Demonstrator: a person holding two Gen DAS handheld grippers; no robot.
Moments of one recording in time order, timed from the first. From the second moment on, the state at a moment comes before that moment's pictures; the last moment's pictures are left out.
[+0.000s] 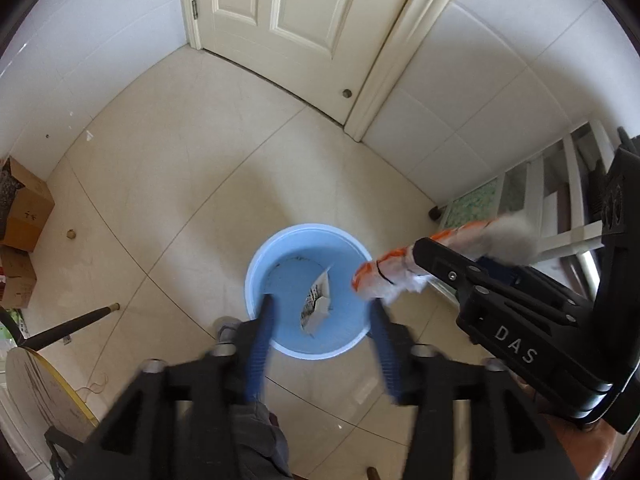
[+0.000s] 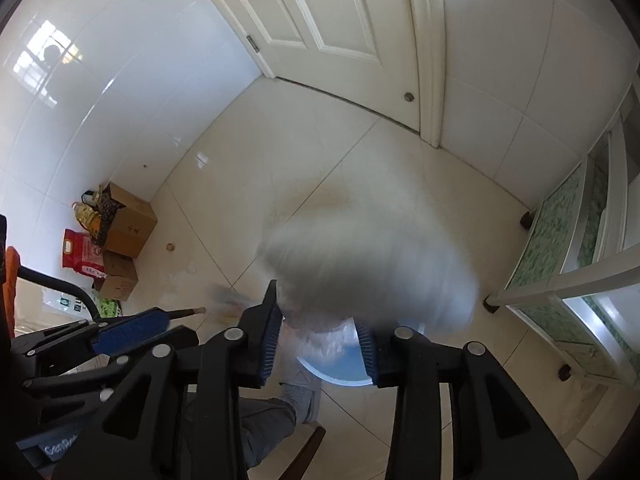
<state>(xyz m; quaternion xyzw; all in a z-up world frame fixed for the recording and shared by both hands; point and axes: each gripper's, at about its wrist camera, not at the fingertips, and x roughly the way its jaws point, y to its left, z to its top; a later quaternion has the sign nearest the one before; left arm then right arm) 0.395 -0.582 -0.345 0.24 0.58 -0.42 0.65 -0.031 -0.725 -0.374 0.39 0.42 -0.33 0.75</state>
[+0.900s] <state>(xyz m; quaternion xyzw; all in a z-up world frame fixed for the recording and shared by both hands) 0.352 -0.477 -0.174 0.20 0.46 -0.38 0.78 -0.037 -0.636 -0.245 0.35 0.34 -0.35 0.80</state>
